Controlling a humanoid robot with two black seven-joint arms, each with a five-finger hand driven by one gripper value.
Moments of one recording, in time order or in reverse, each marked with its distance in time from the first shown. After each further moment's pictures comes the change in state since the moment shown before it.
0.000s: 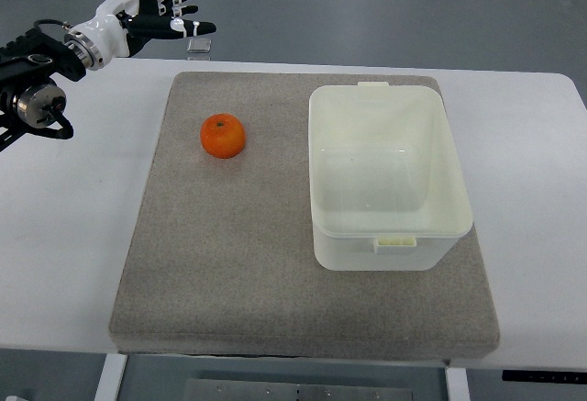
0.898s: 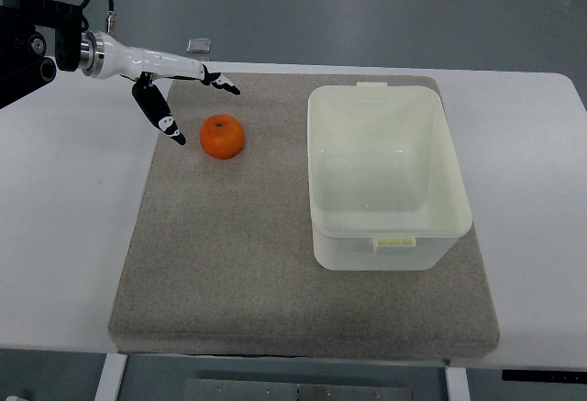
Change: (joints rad) left arm -0.116 -0.005 0.021 0.057 1.178 -0.098 -0.150; right arm 0.000 0.000 0.000 0.000 0.000 0.000 0.001
